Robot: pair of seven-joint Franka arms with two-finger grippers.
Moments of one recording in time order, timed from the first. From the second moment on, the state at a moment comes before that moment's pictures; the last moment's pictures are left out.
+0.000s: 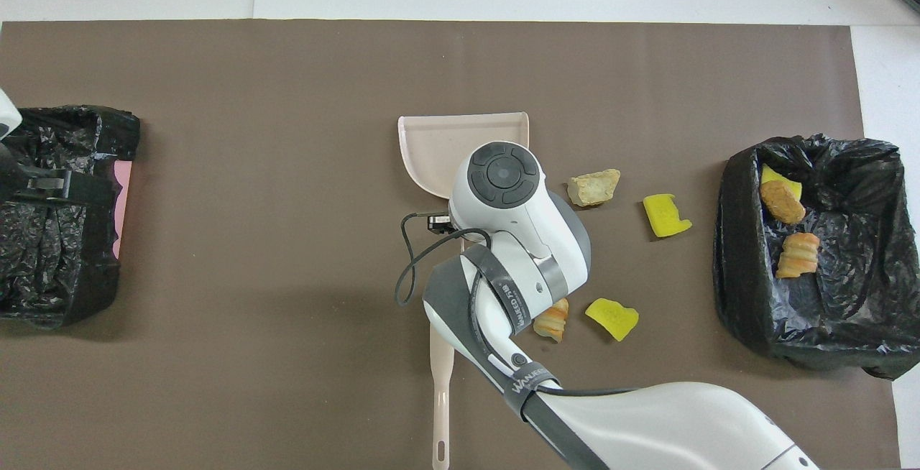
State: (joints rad) left arm 0.02 -0.07 -0.08 -1.69 0.04 1.67 0.05; right arm 0.54 0.44 0.03 -1.69 0.06 2.13 0.54
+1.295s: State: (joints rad) left arm 0.03 -0.07 -0.08 -1.69 0.04 1.66 0.05; right arm 0.75 0.13 0.05 -2.02 0.16 1.97 0.71
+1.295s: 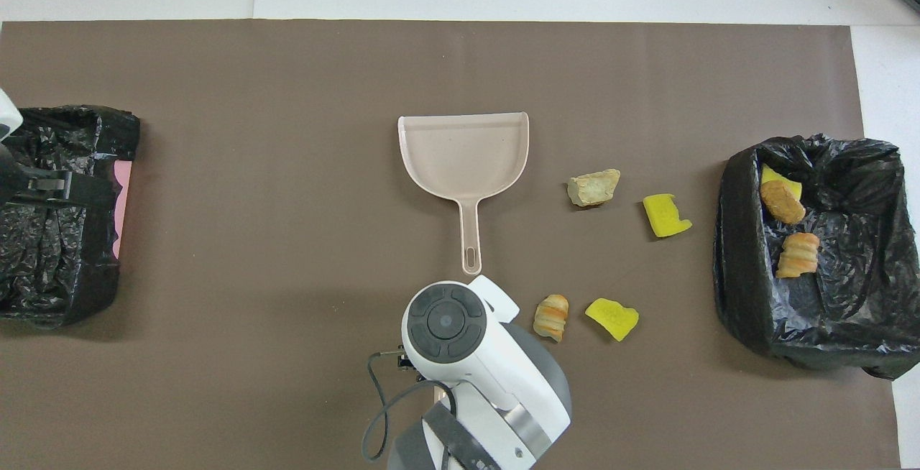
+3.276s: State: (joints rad) left arm 0.02 -0.06 -0.10 -1.69 0.04 1.67 0.05; right arm 0.83 0.11 0.05 -2.13 0.20 1.98 0.74
